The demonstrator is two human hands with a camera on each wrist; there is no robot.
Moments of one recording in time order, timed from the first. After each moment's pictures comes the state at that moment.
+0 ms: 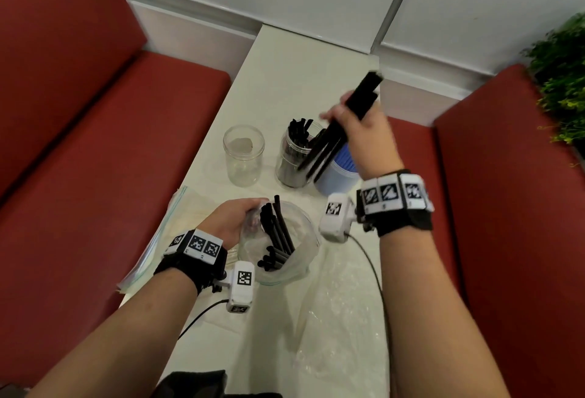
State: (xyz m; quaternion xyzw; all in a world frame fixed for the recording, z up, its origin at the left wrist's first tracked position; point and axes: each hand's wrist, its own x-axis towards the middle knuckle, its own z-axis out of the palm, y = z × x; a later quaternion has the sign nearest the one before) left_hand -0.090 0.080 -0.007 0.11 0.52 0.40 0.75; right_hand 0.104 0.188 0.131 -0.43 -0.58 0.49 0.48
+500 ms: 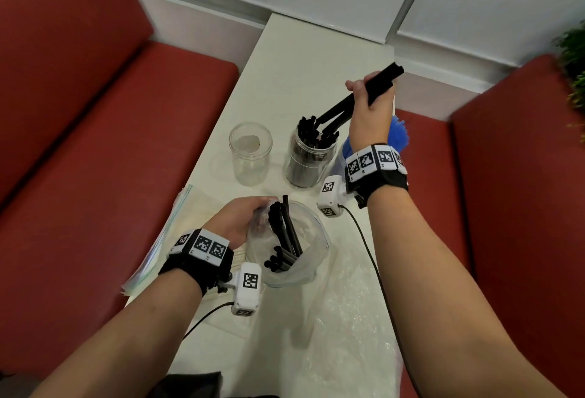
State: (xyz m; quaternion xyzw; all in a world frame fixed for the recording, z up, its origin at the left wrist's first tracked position) left_hand -0.091 0.097 -0.014 0.10 0.53 0.40 0.74; right_hand 0.080 0.268 0.084 -0.47 -0.55 0.34 0.60
